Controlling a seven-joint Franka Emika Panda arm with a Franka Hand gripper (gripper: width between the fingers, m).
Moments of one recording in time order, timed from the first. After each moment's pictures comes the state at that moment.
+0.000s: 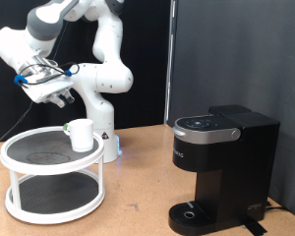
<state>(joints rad) -0.54 -0.76 -0.59 -2.83 0.45 1.88 1.86</state>
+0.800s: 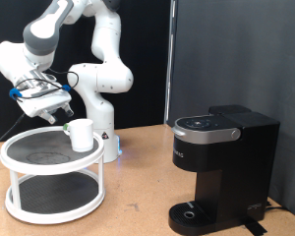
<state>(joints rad) -0.50 -0.62 -0.62 -2.86 0.55 2.05 1.72</state>
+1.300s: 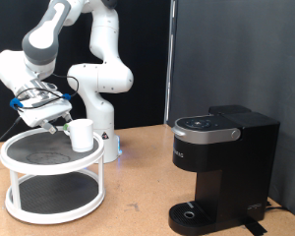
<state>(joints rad) -0.46 -0.53 -0.62 -2.86 0.63 2.12 1.63</state>
